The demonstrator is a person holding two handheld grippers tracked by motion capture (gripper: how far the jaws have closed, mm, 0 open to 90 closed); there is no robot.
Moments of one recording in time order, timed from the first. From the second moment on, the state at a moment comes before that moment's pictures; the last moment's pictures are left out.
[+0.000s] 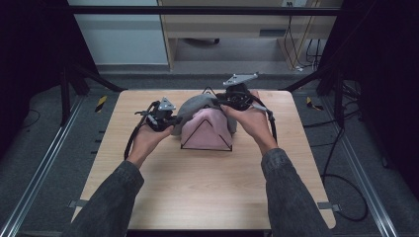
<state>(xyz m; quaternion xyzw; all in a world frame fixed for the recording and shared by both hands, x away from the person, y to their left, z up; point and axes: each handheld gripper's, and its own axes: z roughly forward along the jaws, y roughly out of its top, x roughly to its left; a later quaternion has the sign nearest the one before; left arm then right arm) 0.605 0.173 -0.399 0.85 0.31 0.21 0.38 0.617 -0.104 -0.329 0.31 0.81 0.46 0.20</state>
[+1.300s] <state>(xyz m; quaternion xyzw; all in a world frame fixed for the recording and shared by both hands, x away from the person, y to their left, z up) 0.576 0.191 -0.373 0.83 0.33 0.22 0.39 0.598 -0.130 -0.320 0.35 0.78 0.47 0.21</state>
